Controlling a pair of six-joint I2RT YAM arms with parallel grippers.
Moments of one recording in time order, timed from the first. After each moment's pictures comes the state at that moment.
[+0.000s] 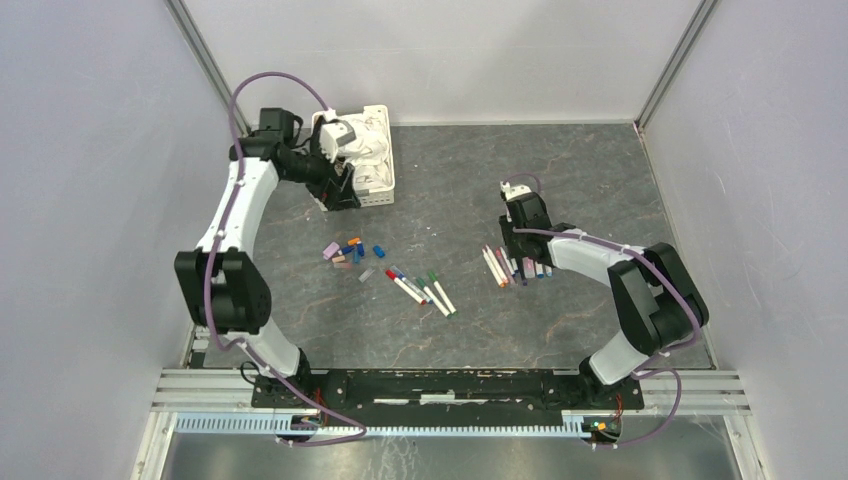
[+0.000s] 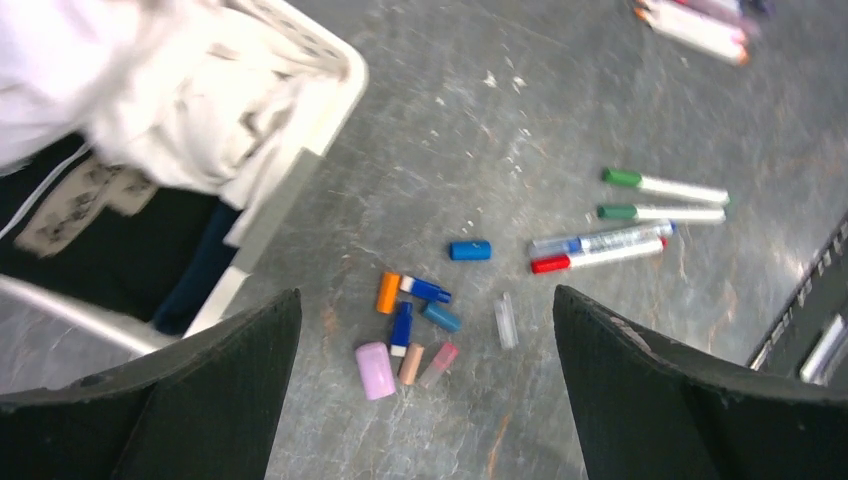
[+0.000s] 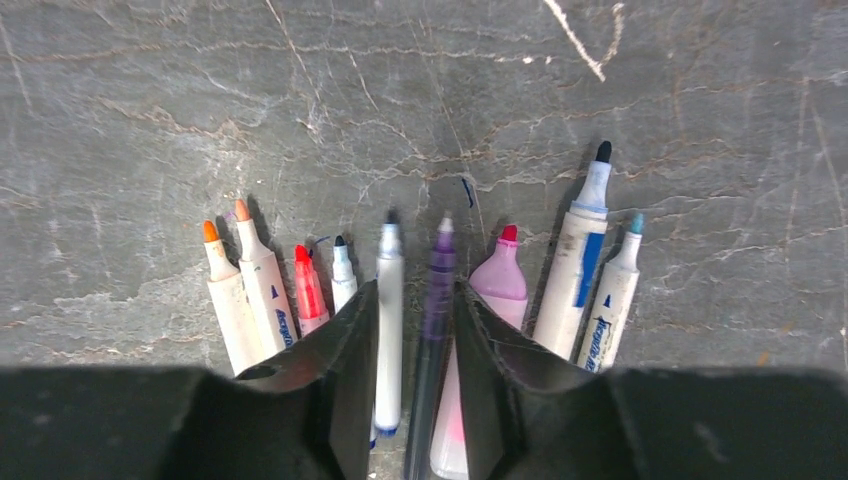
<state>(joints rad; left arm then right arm) -0.02 1.69 1.59 -0.98 0.74 0.70 0.44 1.61 0.83 -0.13 0.19 0.14</state>
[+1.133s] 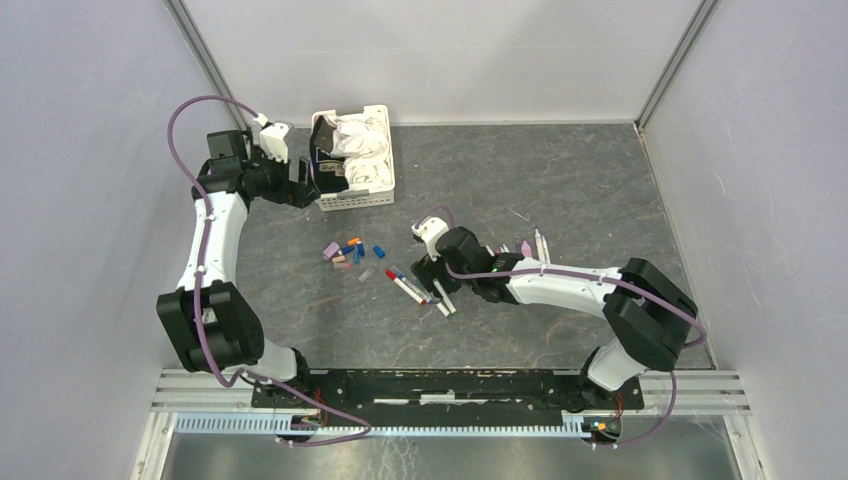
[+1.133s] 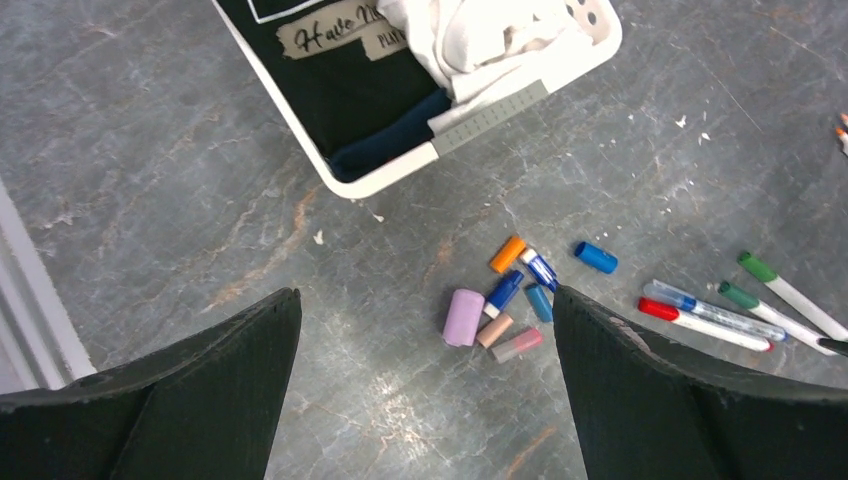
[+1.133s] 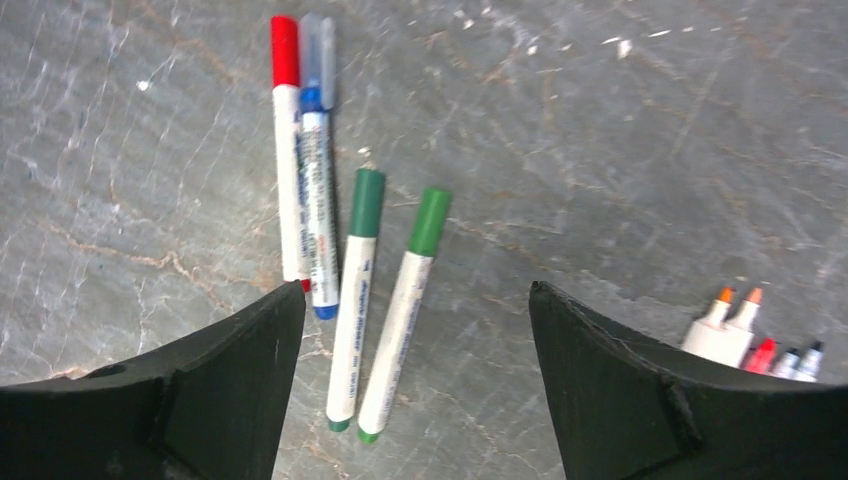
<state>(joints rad) 0.21 1.47 1.31 -0.63 0.53 0.37 0.93 1.56 0.89 -0.07 0.14 0.09</state>
